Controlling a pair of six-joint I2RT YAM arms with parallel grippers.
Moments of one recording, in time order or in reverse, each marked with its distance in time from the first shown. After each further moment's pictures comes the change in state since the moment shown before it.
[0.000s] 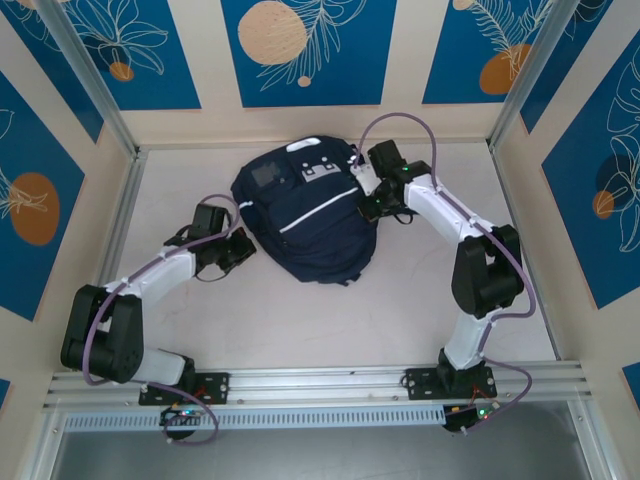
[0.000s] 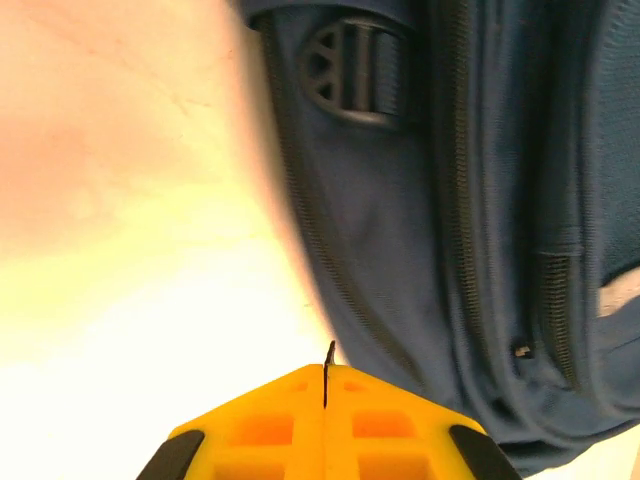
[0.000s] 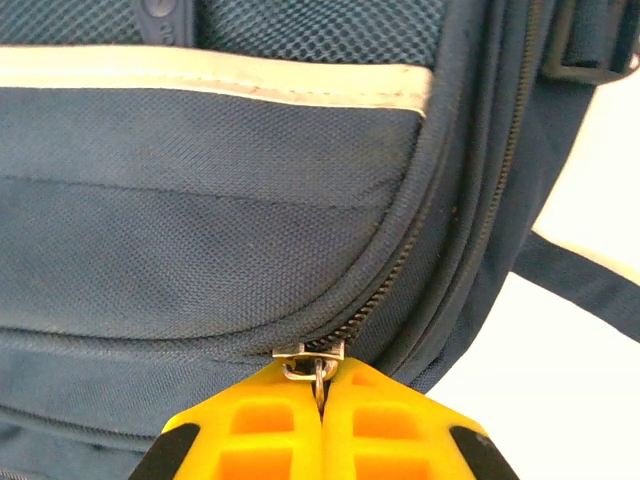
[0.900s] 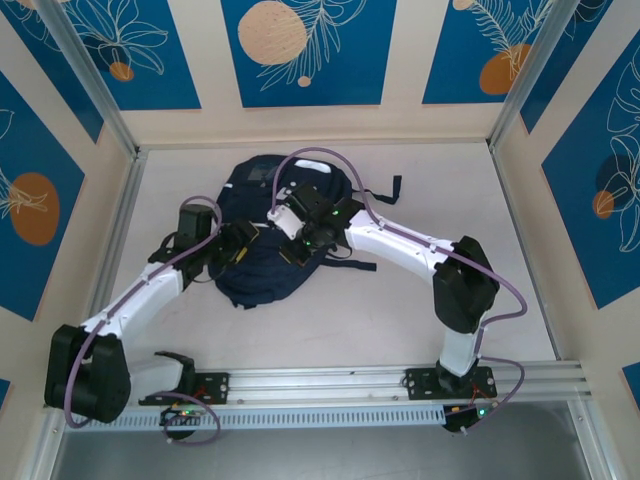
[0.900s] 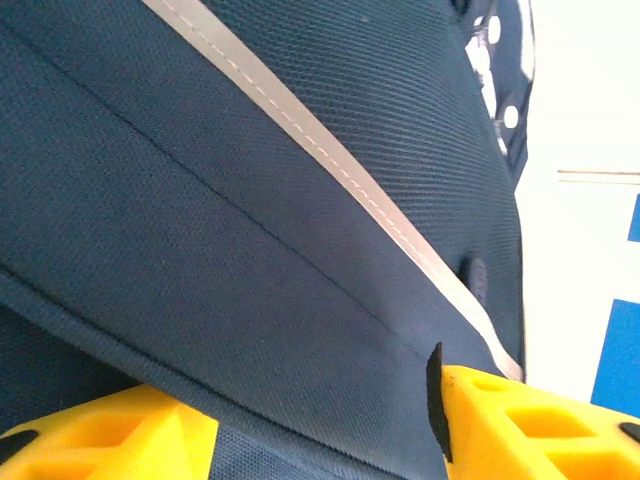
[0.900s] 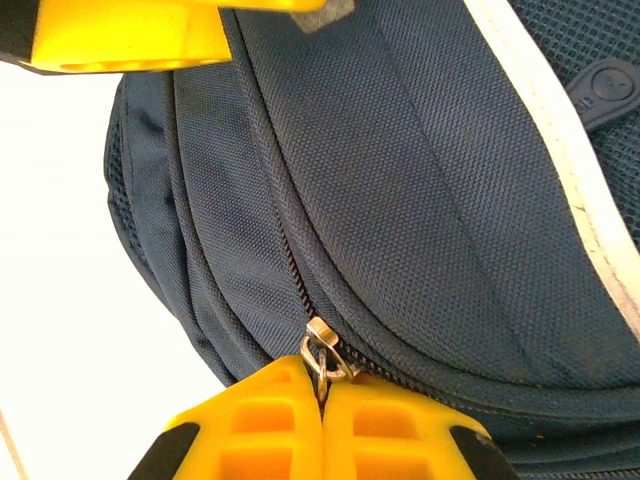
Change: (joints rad) left arm 0.002 -0.191 -0.056 0.073 0.024 -0.265; right arm 0.499 0.011 -0.014 0.132 -0.109 0.151
